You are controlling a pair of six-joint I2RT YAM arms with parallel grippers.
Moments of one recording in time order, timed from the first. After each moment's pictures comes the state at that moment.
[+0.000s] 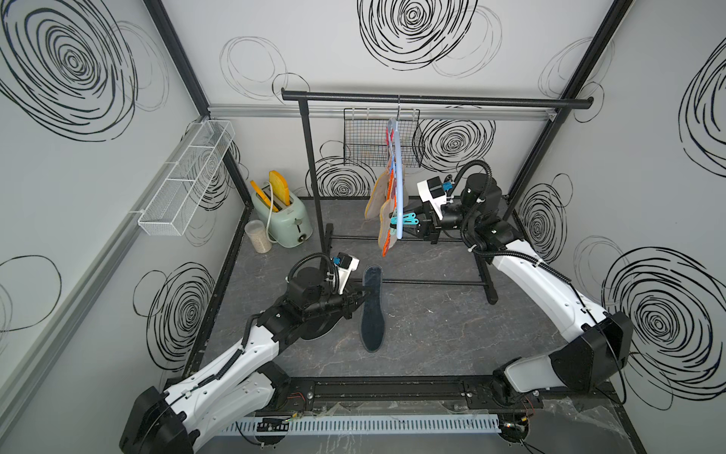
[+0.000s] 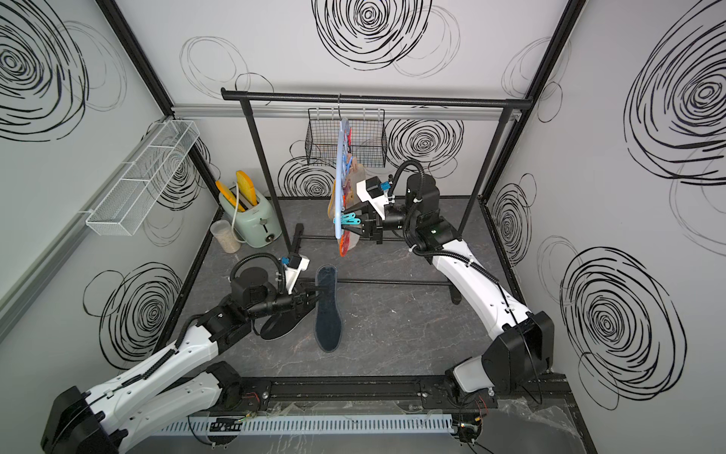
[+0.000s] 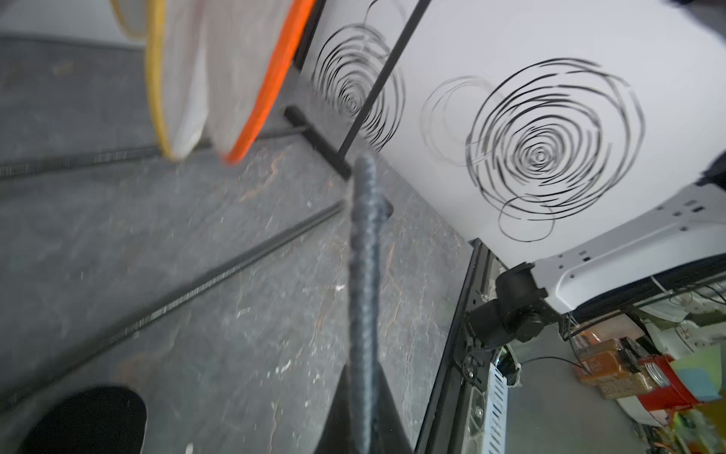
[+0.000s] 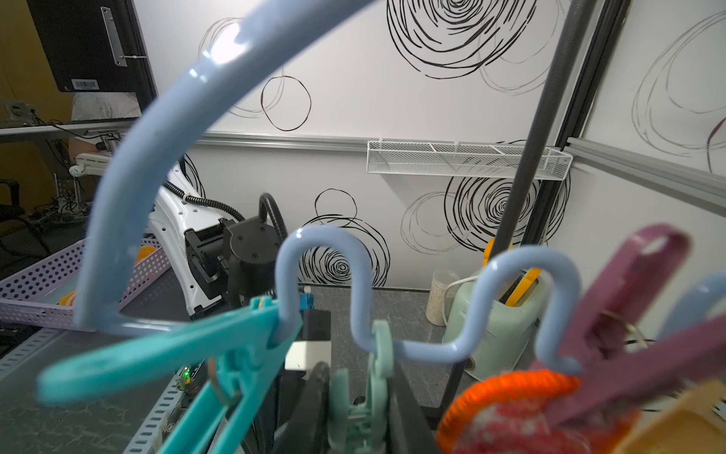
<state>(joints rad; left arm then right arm) -0.58 0.92 0.51 -0.04 0.49 -0.45 0.48 1.44 1.39 0.02 -1.16 -0.07</state>
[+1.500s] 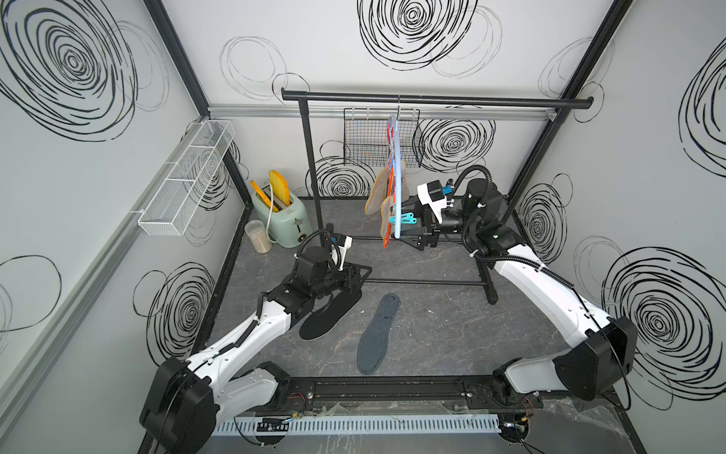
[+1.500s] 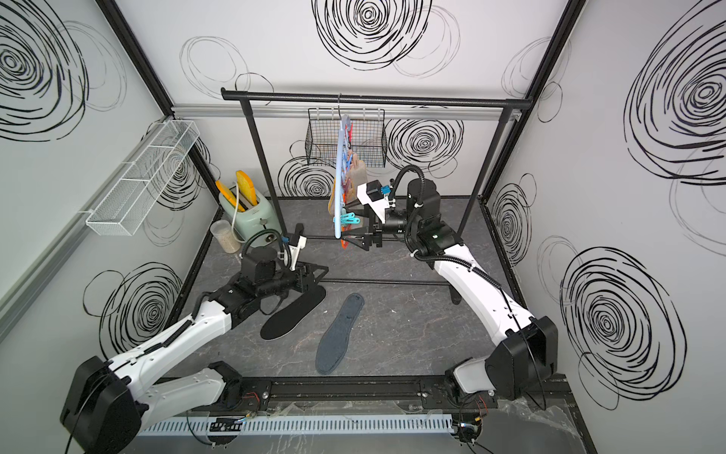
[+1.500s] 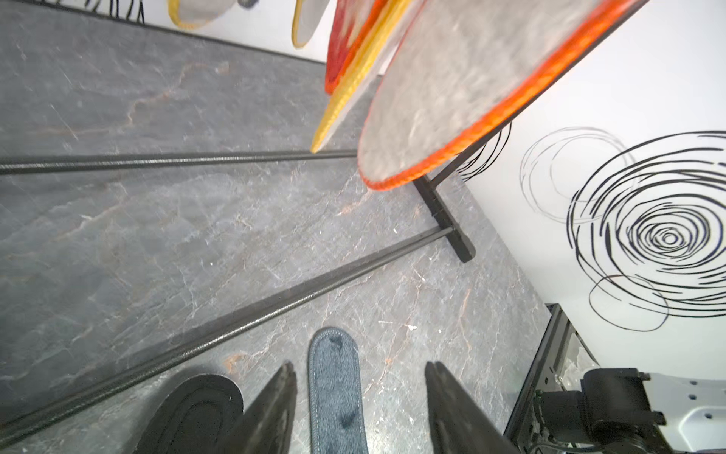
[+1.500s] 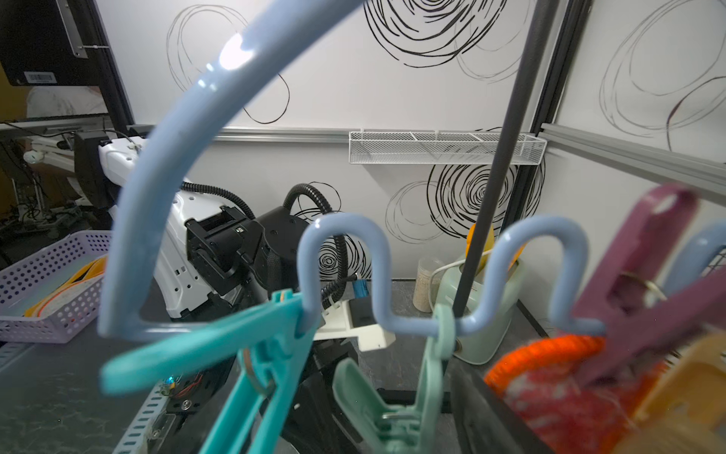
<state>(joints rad) -0.49 1.09 0.70 -0.06 0.36 -0.46 0.47 1.39 1.33 0.01 -1.07 -0.09</state>
